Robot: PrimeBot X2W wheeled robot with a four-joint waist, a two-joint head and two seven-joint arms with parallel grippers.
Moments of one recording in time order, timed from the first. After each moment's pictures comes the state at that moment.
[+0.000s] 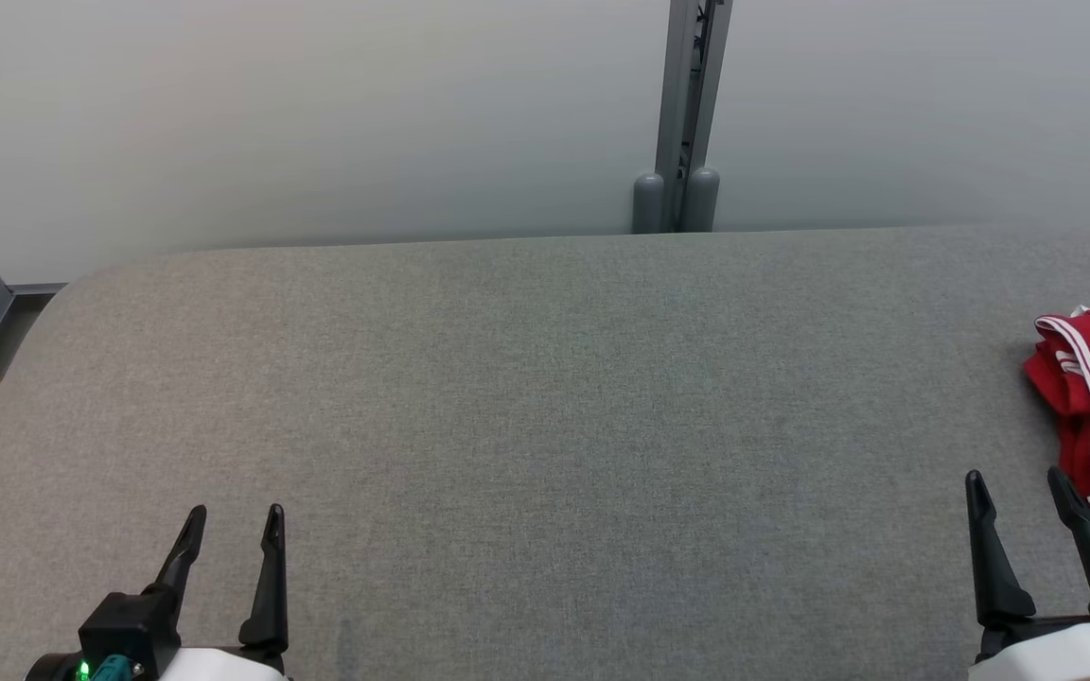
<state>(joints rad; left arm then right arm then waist) 0.06 0.27 -0.24 0.12 -0.40 0.17 -0.22 0.11 -0.05 -0.12 -0.04 0.12 0.13 -0.09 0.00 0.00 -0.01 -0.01</state>
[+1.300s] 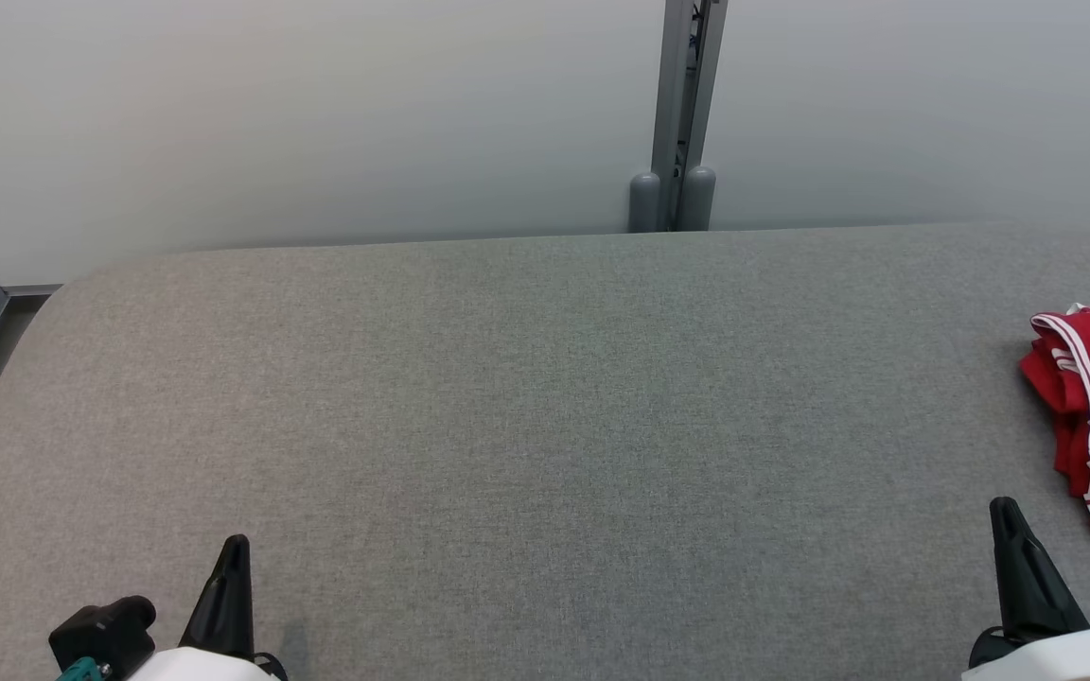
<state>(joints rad) 0.07 0.22 -0.20 0.18 -0.63 0.13 -0.16 0.11 -0.03 -0.11 0.05 0.39 0.13 -0.06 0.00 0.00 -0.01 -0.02</state>
